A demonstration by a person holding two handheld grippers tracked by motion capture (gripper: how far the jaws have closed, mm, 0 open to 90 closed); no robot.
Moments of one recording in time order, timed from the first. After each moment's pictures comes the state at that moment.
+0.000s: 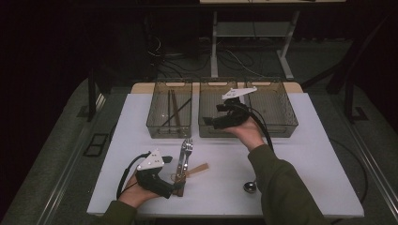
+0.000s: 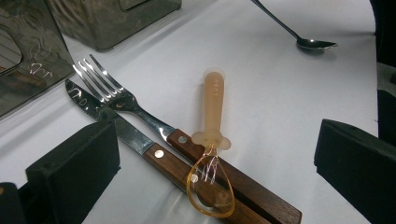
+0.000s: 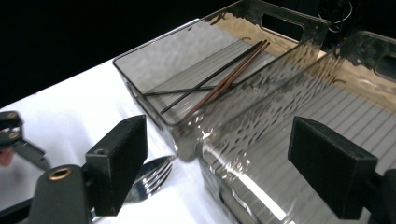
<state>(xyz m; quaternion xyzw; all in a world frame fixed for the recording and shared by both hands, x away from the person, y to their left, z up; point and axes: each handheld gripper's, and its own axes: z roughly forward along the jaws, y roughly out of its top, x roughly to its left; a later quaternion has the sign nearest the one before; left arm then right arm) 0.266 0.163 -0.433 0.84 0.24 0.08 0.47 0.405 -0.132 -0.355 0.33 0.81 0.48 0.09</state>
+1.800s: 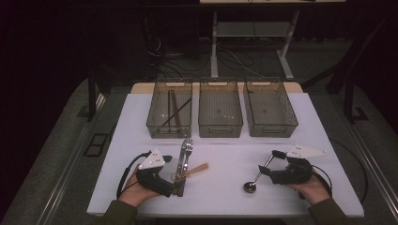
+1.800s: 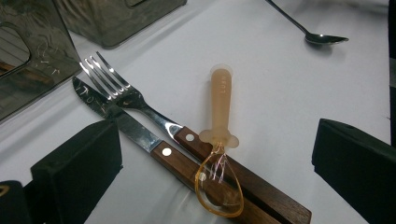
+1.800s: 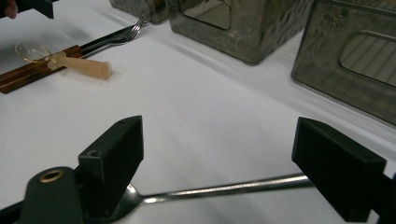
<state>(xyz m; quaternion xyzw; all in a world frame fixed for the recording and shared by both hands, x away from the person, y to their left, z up) 0.269 0.162 -0.431 0.85 0.25 0.09 0.46 0.267 -0.287 -0.434 0.38 0.79 0.47 0.14</state>
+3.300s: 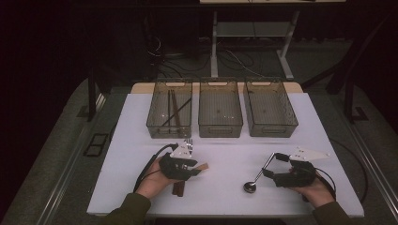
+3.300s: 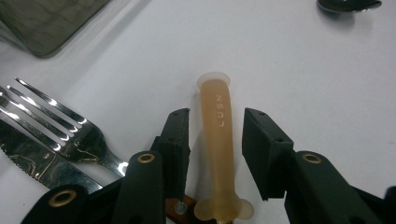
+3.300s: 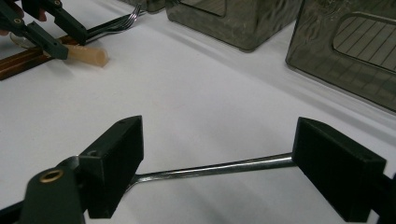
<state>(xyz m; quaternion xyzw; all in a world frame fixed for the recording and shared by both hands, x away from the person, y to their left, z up) 0.306 0.106 -0.440 0.91 0.18 0.06 0.37 0.263 -0.293 -0.438 0.38 0.79 0.46 0.14</state>
